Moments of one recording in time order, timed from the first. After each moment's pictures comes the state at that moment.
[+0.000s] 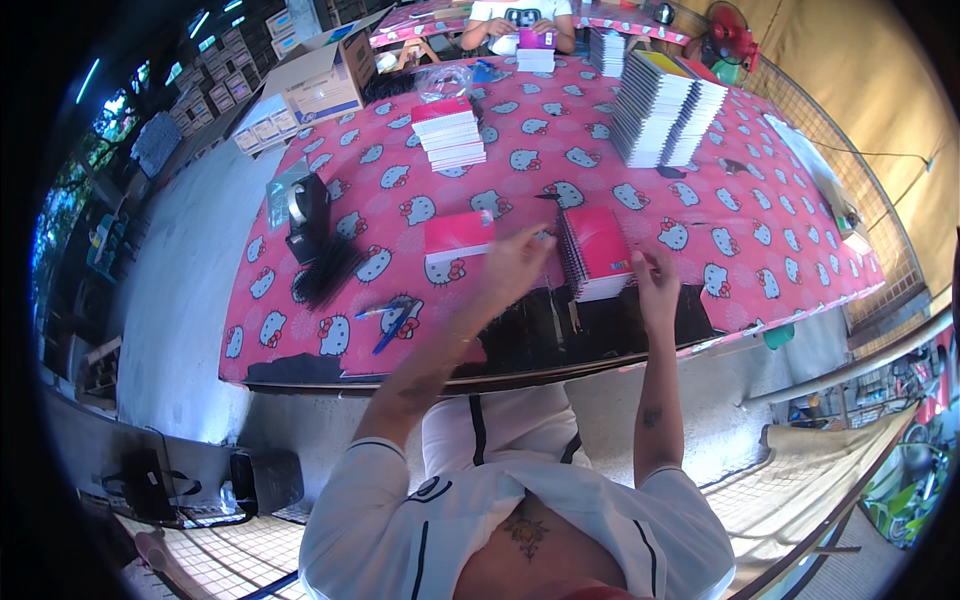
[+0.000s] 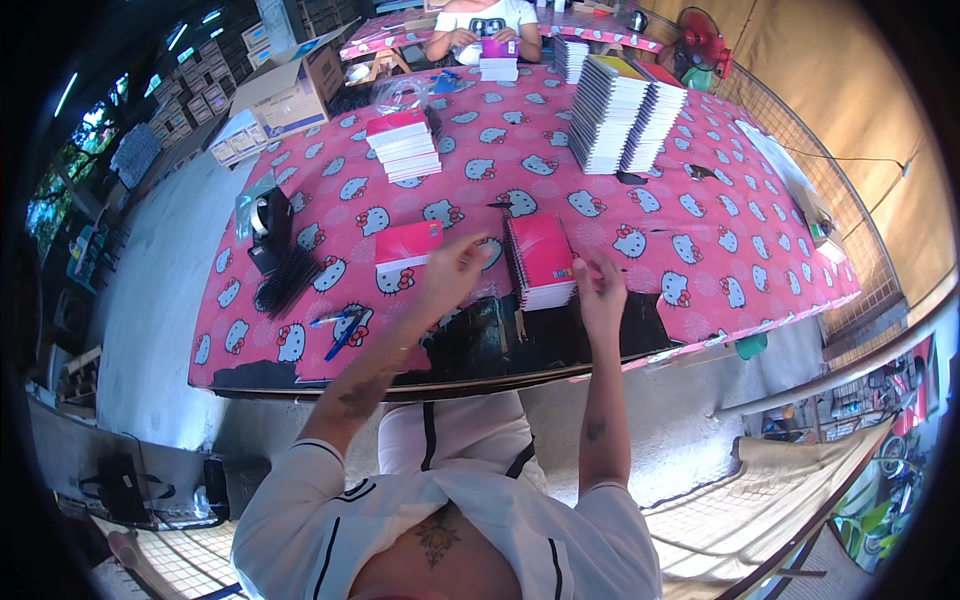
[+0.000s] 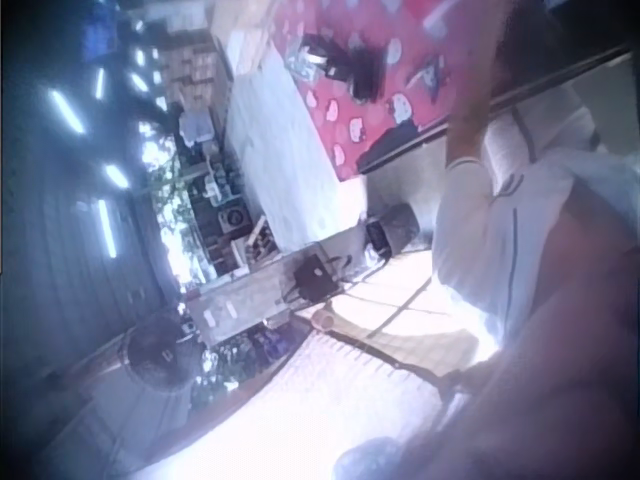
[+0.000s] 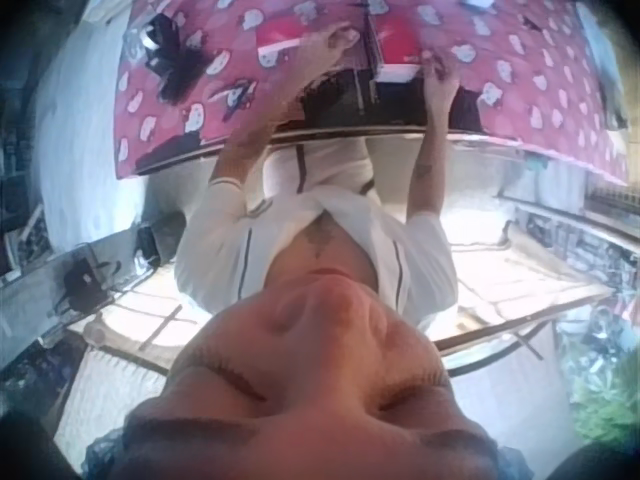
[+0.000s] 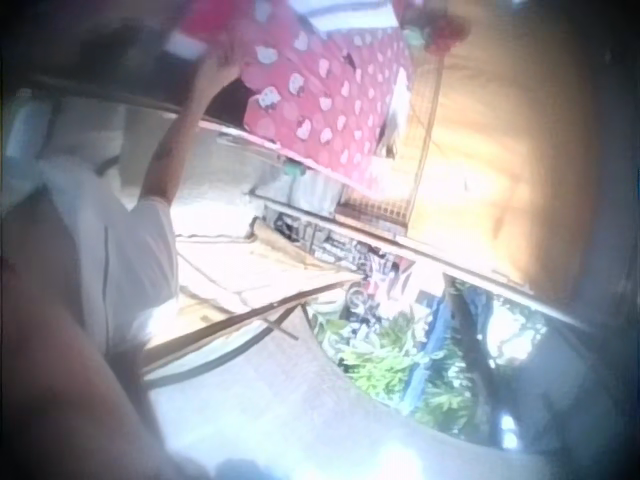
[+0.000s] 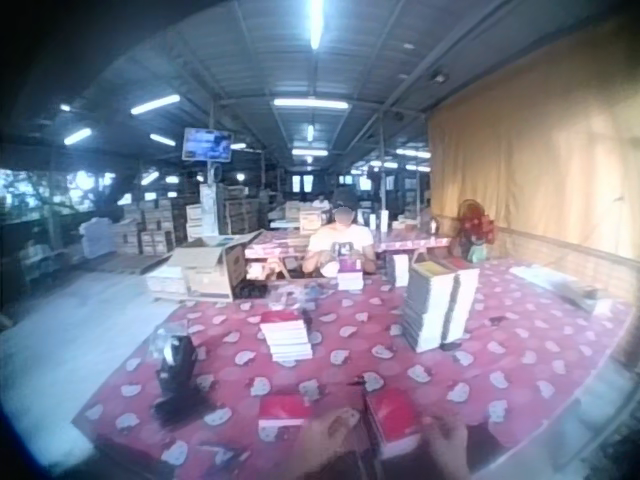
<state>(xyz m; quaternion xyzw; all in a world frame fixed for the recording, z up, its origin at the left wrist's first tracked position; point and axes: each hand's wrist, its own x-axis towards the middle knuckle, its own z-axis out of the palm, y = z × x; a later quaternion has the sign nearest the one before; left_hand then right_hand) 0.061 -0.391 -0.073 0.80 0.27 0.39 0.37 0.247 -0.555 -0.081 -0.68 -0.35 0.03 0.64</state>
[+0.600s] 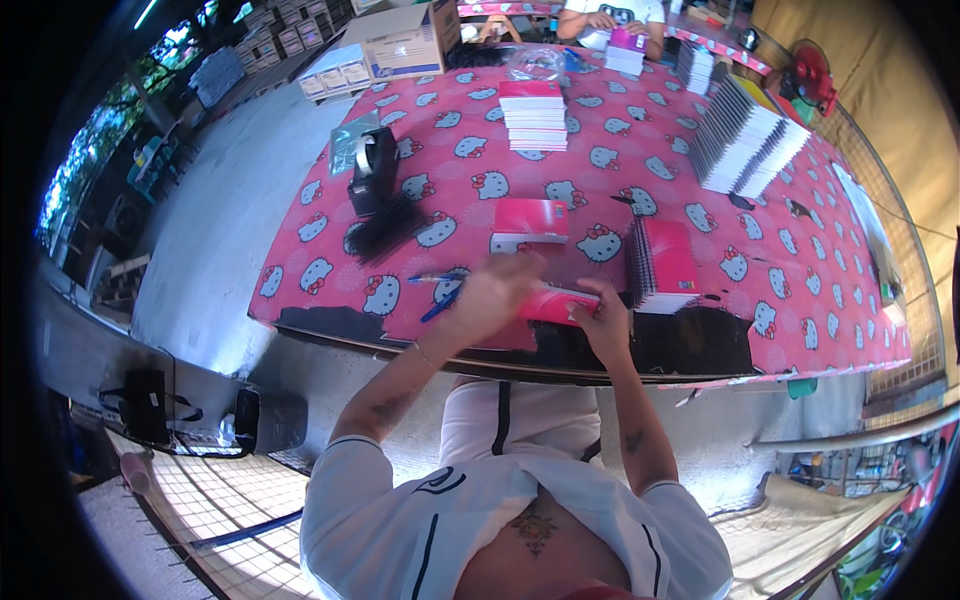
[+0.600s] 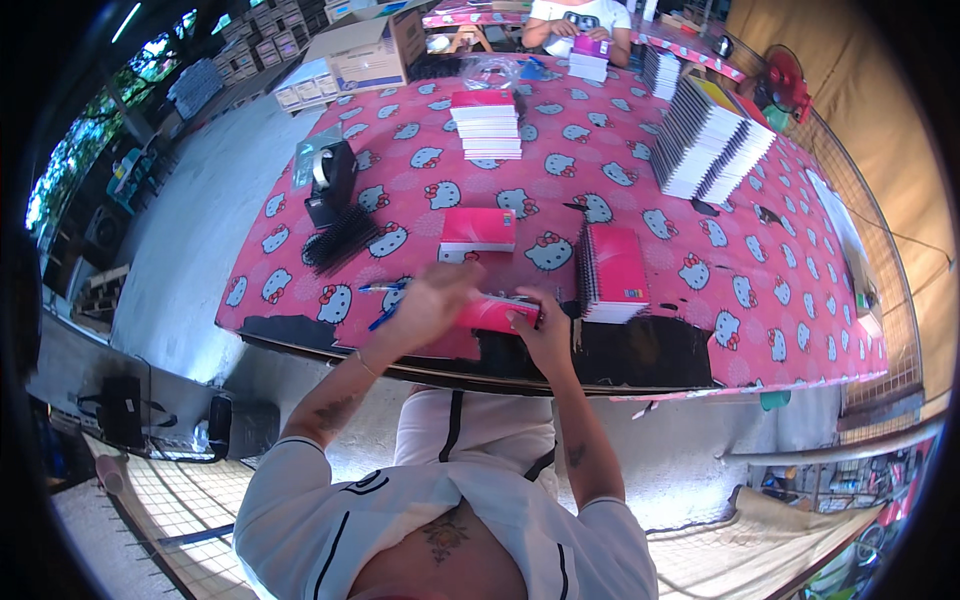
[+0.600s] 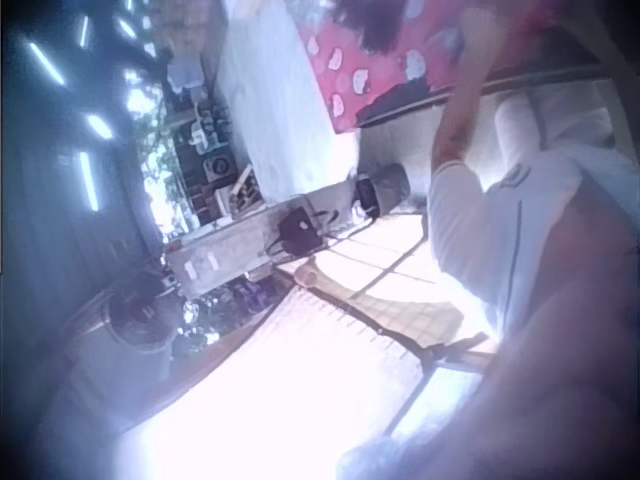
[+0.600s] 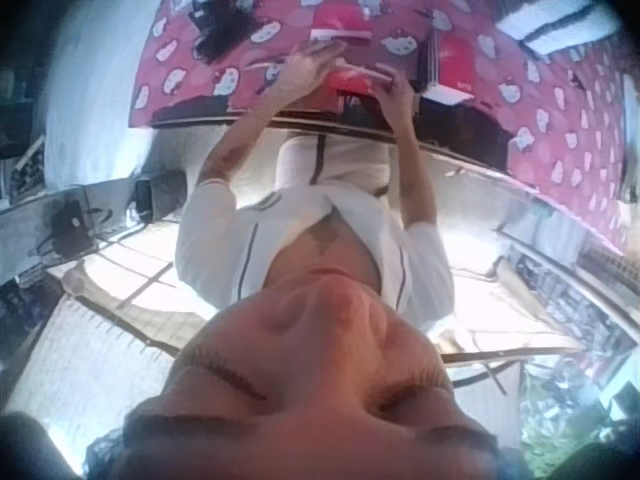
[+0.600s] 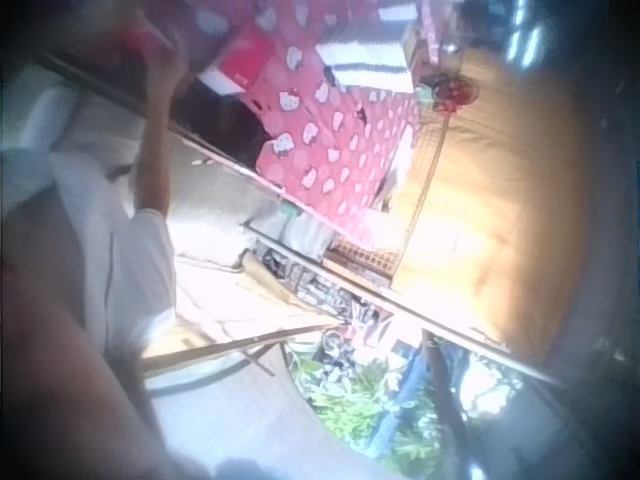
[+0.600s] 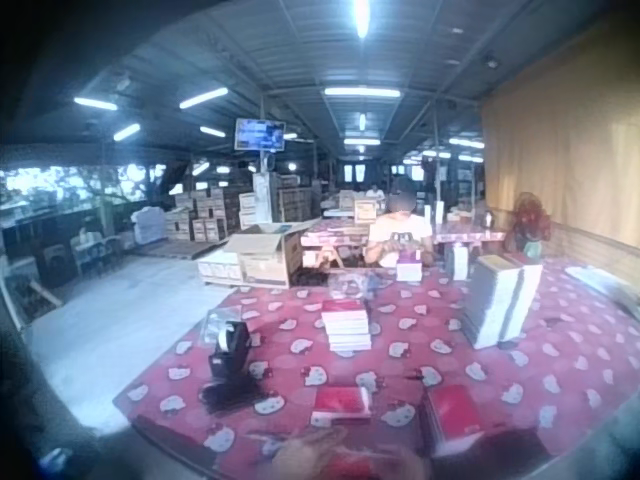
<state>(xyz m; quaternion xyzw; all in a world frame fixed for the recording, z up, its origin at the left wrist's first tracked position) -0.074 -0.389 -0.079 0.90 0.17 0.41 0.03 0.127 -0.498 -0.145 -0.52 -0.48 0.34 0.61</state>
